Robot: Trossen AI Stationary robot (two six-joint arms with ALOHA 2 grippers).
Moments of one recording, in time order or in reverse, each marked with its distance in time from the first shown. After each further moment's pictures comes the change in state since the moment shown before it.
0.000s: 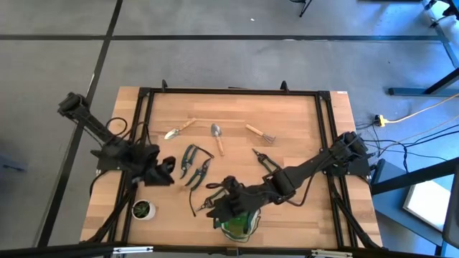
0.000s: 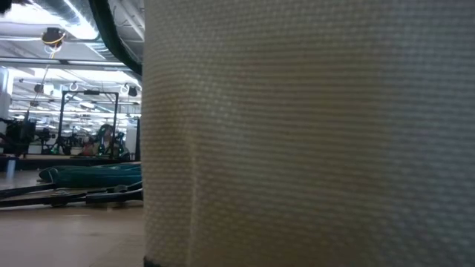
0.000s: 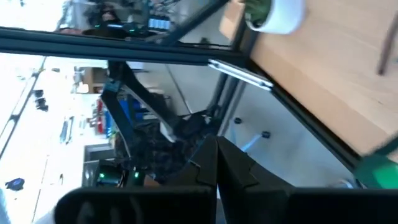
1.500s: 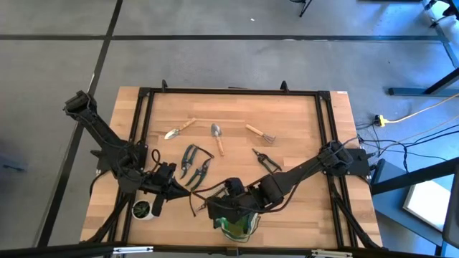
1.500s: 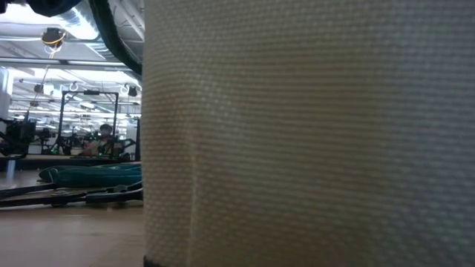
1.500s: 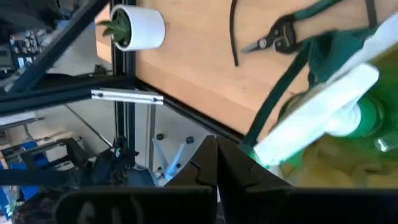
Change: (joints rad) left arm -0.175 0.292 0.271 -0.545 -0.462 -0.023; right arm 0.001 0.190 0.325 -0.626 0.027 0.286
